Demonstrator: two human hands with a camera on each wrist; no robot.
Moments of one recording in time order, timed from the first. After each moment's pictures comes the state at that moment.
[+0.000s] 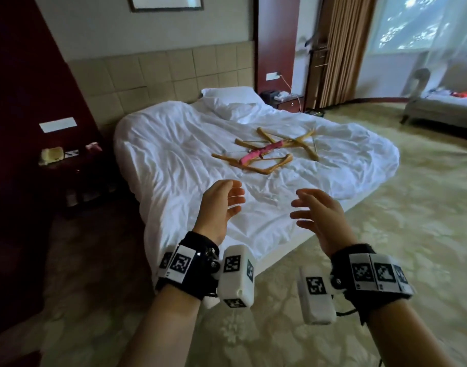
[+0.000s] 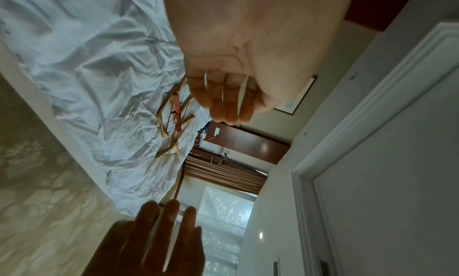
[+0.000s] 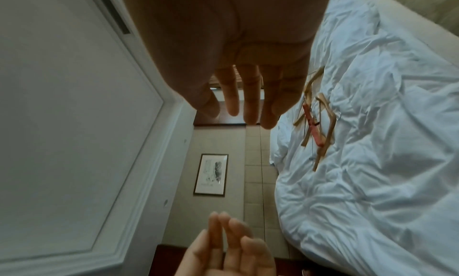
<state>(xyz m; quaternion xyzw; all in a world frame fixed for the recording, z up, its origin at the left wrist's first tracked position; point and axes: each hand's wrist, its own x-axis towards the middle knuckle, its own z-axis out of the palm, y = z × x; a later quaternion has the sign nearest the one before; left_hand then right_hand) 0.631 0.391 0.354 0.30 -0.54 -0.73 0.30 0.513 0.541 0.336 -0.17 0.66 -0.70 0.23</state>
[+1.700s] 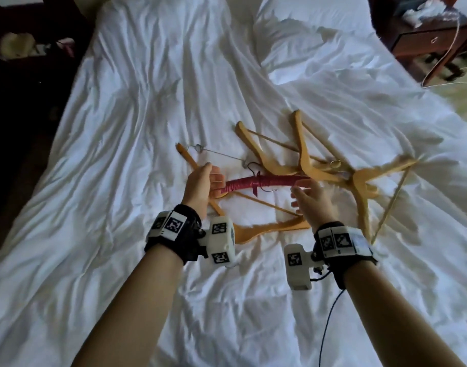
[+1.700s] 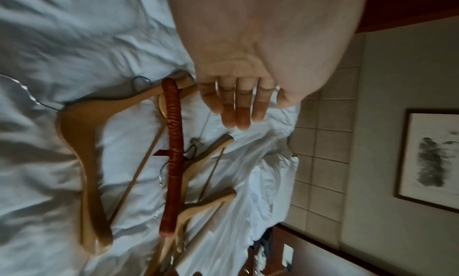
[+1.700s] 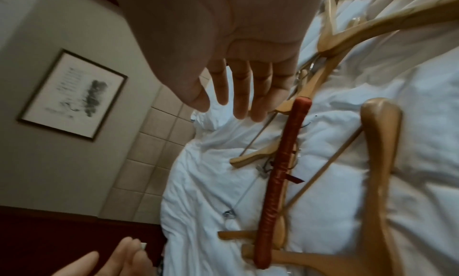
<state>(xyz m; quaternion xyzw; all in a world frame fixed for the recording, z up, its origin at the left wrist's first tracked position) -0.131 -0.094 0.169 0.59 -0.36 -0.63 0.35 -0.333 0.004 0.130 -0.30 0.78 -0.42 0.36</state>
